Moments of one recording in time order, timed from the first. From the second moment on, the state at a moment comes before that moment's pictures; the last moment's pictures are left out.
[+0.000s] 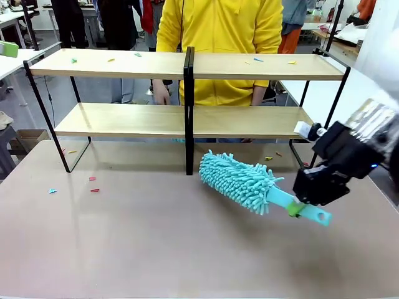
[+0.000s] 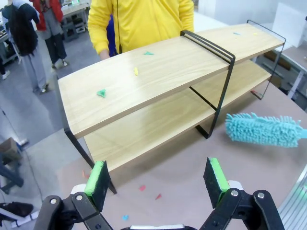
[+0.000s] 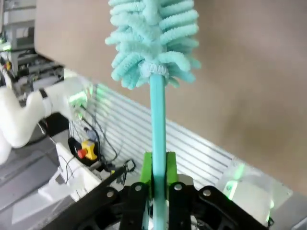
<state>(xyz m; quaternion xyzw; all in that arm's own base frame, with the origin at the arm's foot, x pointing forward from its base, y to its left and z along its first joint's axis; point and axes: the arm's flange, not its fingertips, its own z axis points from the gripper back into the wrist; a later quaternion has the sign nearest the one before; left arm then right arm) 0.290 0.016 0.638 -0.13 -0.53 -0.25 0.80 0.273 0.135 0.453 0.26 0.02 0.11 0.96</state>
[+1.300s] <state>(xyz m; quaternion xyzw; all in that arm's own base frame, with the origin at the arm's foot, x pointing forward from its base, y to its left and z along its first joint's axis) 0.290 0.016 0.638 -0.13 -0.53 -0.25 0.80 0.360 0.145 0.372 0.30 -0.14 0.01 0.94</state>
